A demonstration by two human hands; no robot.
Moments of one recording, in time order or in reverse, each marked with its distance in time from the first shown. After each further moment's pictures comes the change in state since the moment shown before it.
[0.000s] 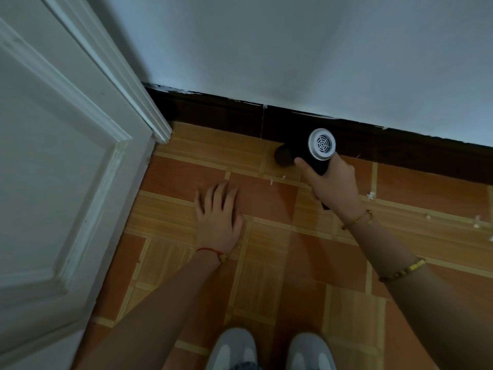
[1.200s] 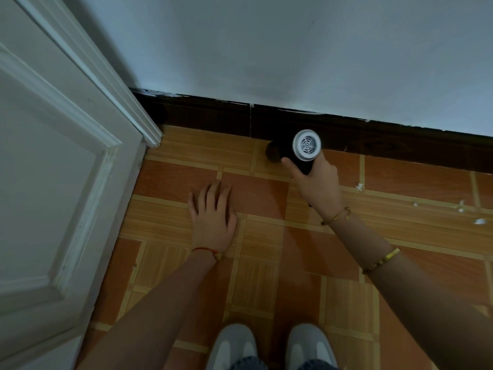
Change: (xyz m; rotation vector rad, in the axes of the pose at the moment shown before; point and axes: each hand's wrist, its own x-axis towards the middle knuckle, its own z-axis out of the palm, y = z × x) left_hand -0.002 0.000 0.002 0.014 0.046 0.016; right_hand -0.013 -0.004 0.012 0.004 0.069 0.030
